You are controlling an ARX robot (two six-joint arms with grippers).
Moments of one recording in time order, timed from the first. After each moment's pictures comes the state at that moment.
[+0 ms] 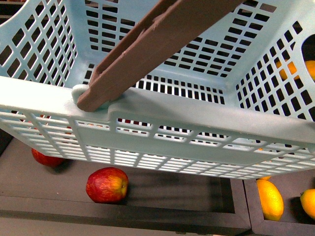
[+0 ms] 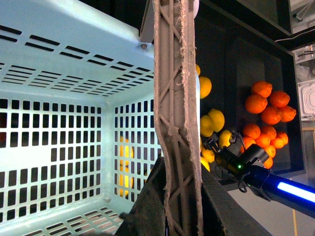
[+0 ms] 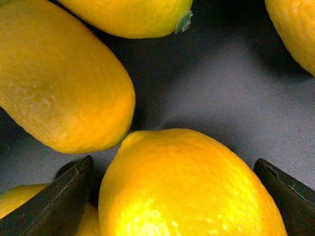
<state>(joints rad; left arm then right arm) -0.69 1.69 1.57 -0.52 0.07 -0.81 -0.77 2.61 1.37 0.24 -0.13 0.02</state>
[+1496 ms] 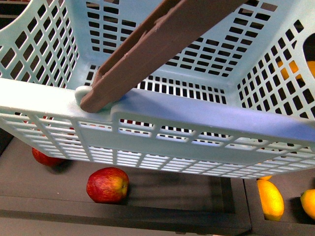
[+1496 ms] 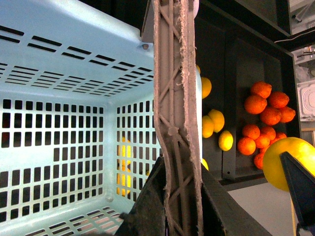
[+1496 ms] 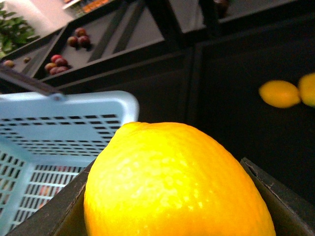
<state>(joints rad) -0.69 1.69 1.57 -0.52 0.07 -0.81 -0.40 1.18 0.66 0.16 -0.69 0.16</state>
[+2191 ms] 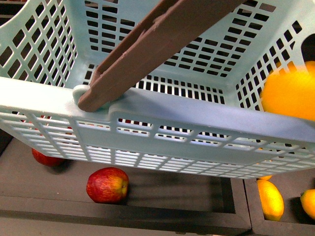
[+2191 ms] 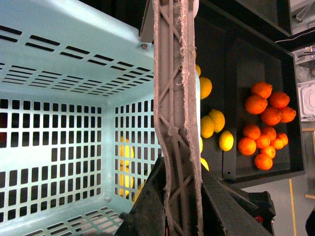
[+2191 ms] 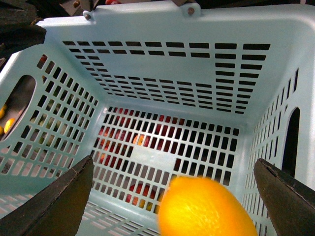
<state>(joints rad) -0.69 1.69 1.57 -0.52 0.07 -0.81 0.14 1.03 0.54 0.11 -0.40 0.30</state>
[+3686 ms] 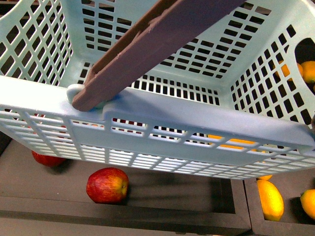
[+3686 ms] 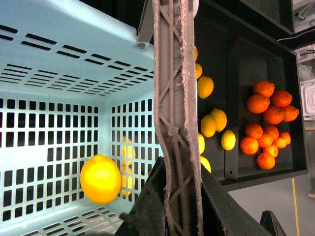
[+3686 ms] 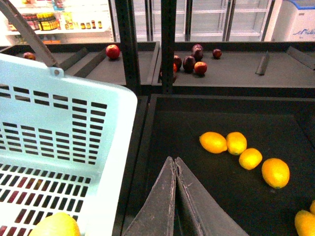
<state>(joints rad) -0.69 1.69 1.57 -0.53 0.06 -0.80 0.00 0.49 0.07 0.41 0.00 0.01</state>
